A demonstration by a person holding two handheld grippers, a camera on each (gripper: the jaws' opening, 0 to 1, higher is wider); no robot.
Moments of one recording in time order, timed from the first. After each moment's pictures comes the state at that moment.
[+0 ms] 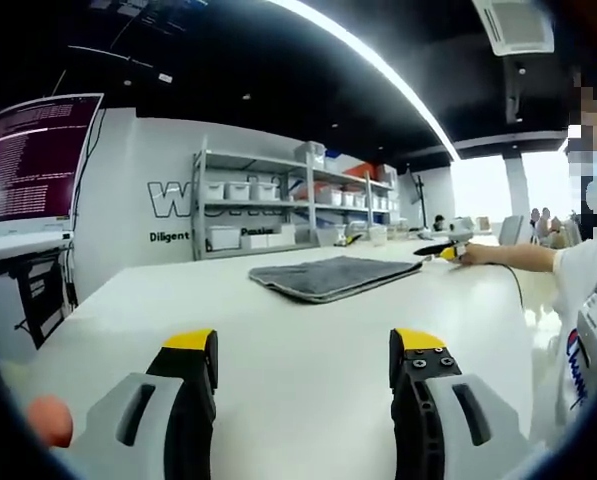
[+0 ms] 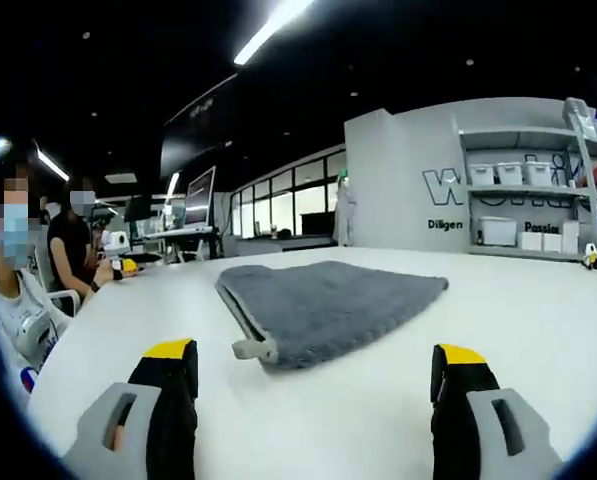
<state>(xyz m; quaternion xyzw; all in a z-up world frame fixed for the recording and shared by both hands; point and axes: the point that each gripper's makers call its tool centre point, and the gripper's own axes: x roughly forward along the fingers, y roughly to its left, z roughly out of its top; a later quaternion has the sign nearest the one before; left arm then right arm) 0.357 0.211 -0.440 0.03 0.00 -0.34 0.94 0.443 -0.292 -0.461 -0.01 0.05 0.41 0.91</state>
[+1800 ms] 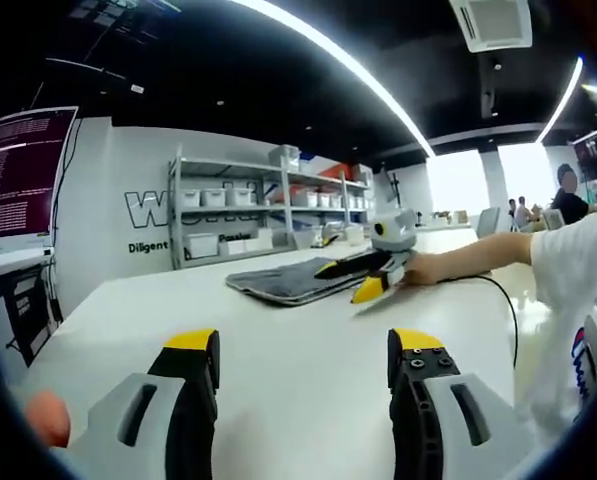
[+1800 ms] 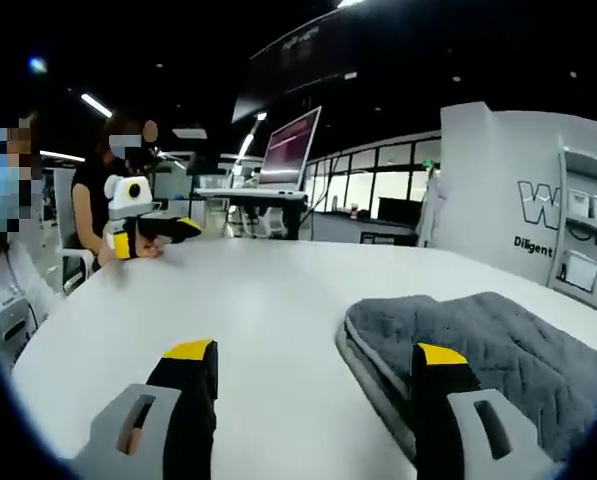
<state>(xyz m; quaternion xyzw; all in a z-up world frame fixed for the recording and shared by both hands) 0.338 0.193 -0.447 0.05 -0.01 -0.39 0.92 0.464 0.041 -0.475 -0.12 0.06 0.53 0.84</state>
